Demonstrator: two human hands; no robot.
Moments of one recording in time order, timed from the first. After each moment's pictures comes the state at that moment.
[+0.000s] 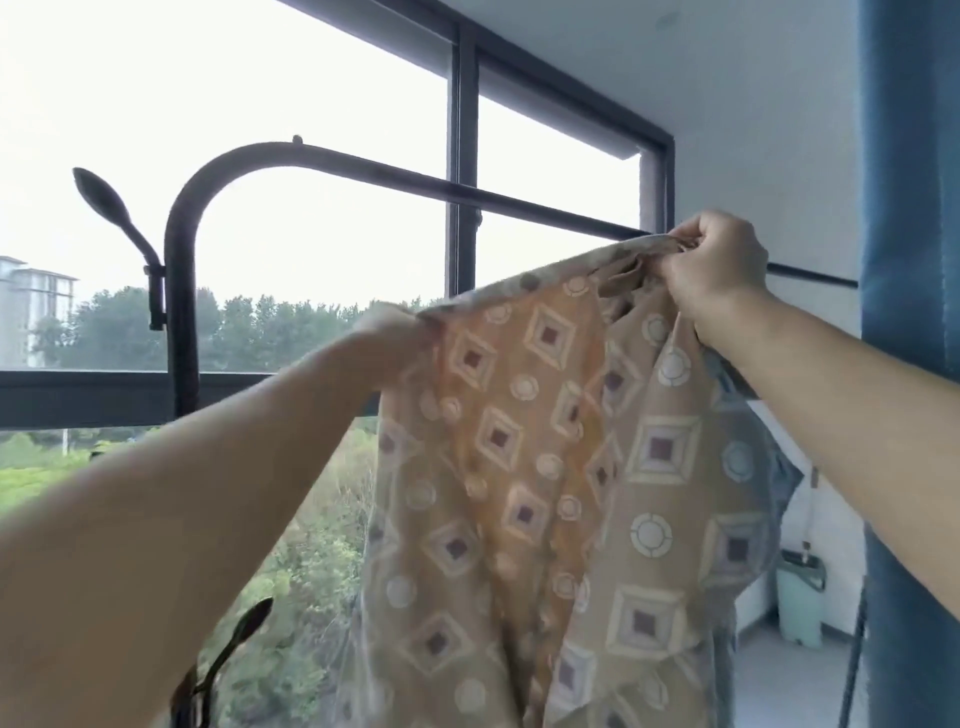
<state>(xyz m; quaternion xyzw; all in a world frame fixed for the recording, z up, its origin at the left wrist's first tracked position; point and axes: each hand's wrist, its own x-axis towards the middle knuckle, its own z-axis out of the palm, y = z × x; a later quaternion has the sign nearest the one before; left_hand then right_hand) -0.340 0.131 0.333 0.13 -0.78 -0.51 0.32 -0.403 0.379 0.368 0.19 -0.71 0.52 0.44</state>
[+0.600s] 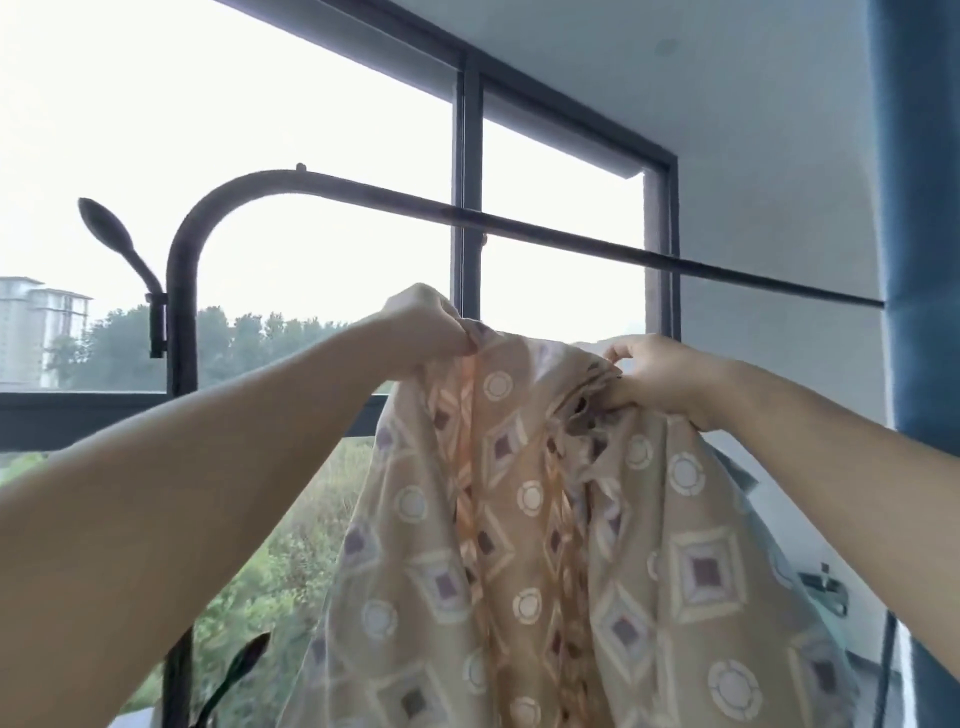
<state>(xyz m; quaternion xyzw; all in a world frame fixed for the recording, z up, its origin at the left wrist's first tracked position) -0.327 0.159 0.364 0.10 -0.88 -0.32 0.34 -0.400 0.367 0.333 0.32 -0.87 0.37 0.09</state>
